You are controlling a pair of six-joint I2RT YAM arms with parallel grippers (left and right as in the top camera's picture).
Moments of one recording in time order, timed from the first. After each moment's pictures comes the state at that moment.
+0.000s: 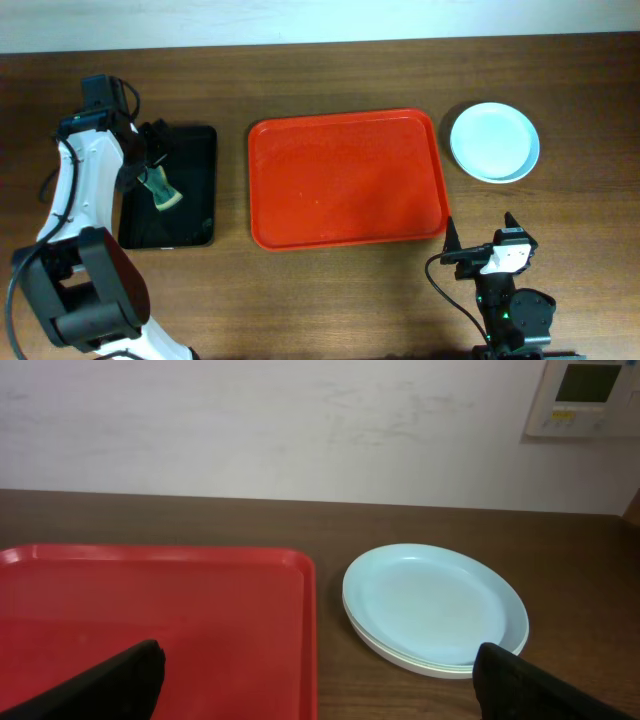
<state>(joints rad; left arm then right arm) 0.22 1.87 1.51 -0.91 0.02 -0.46 0.01 0.01 0.01 -0.08 -0.02 -0.02</state>
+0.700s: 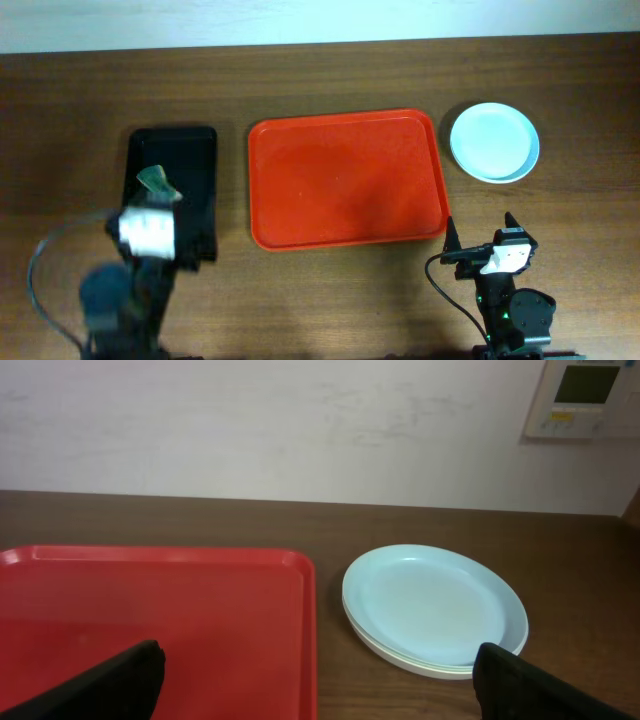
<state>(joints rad) 0.05 0.43 0.58 -0.35 0.16 0.13 0.01 0.01 0.01 -0.08 -0.02 -0.02</state>
